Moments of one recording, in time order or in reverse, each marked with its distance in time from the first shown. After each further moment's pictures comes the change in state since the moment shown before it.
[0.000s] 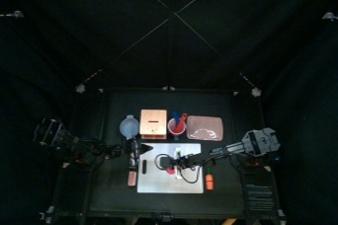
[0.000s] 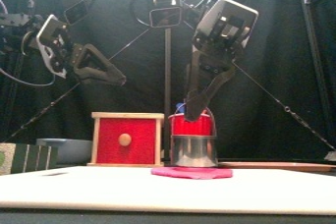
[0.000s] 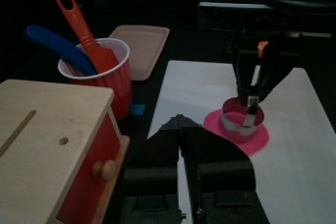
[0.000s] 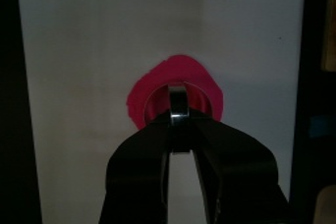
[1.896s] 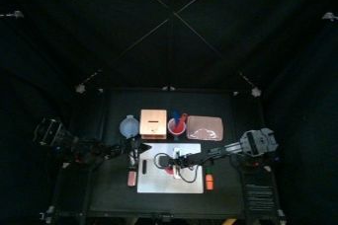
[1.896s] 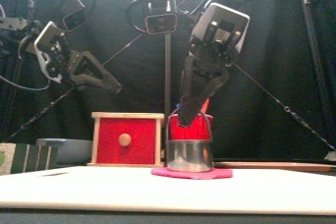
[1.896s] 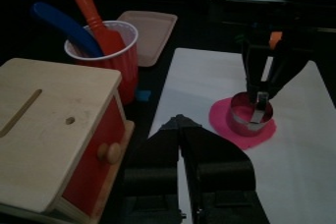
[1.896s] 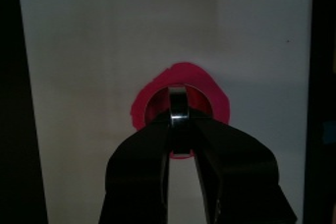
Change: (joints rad) left arm 0.006 0.000 0.018 -0.044 0.009 0.000; right arm -0.009 0.037 -0.009 0.034 -0.009 0.006
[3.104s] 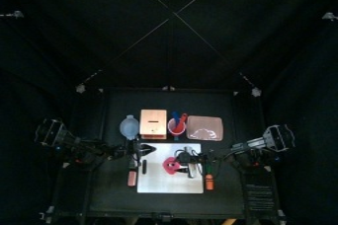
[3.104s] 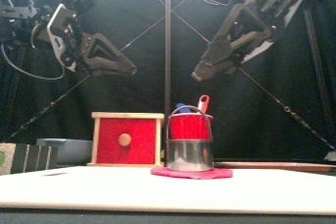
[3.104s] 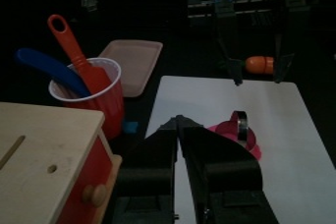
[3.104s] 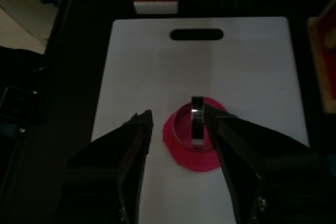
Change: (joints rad) left arm -0.008 0.066 -0.107 0.083 0.003 0.003; right arm -0.021 -0.313 0.517 -0.040 -0.930 0.026
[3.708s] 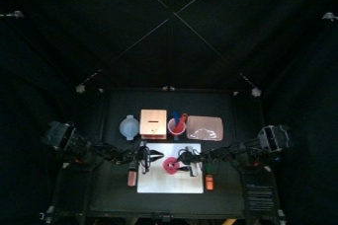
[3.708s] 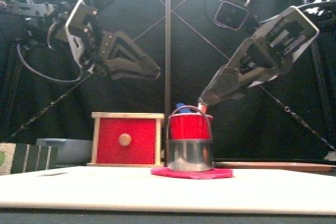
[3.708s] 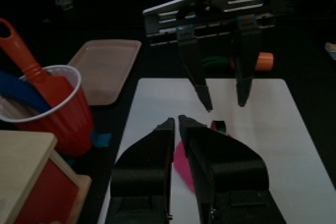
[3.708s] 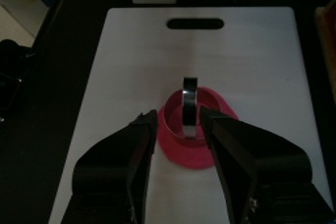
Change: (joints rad) left arm -0.077 0.152 -0.121 0.028 -0.009 -0.005; right arm -0.012 0.075 0.067 -0.015 -0.052 -0.014
